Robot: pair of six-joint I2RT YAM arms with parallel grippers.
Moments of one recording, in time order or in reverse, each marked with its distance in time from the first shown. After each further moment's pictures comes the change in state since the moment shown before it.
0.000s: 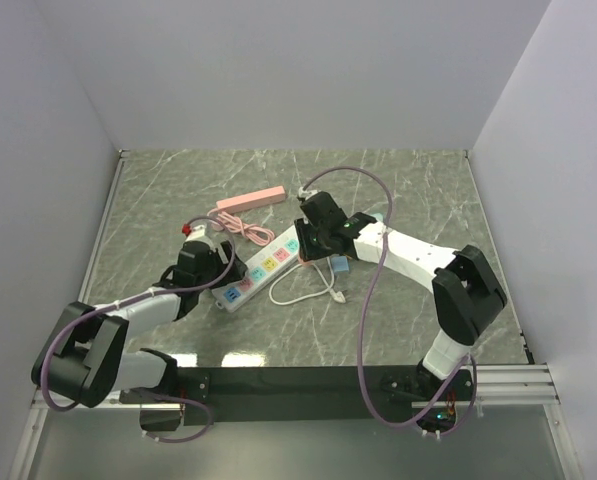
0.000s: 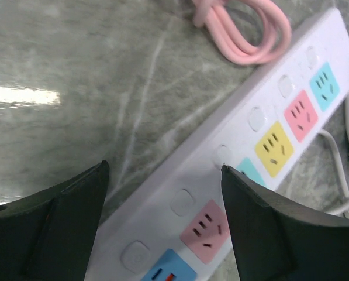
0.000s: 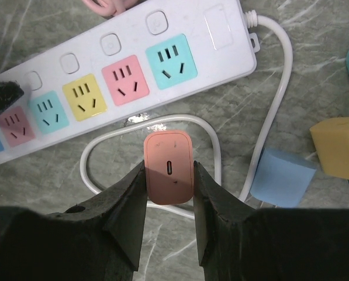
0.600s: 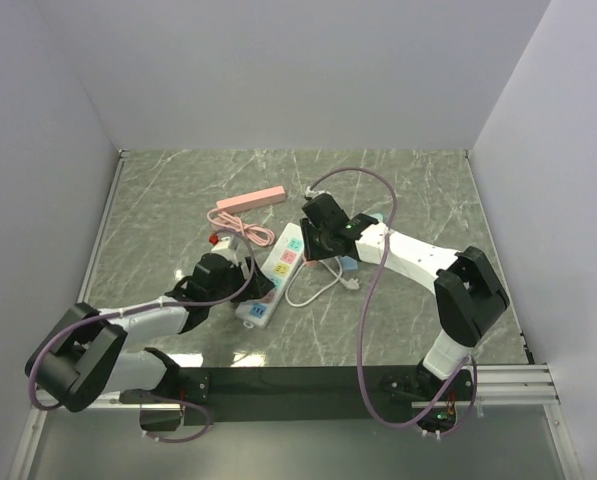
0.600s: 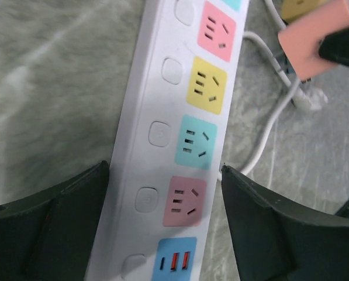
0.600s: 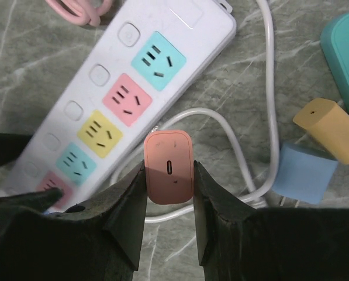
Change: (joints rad) left arm -0.209 -0.030 -0.050 0.074 0.122 -0.078; right arm -0.004 -0.007 -0.020 -0.013 0.066 0.069
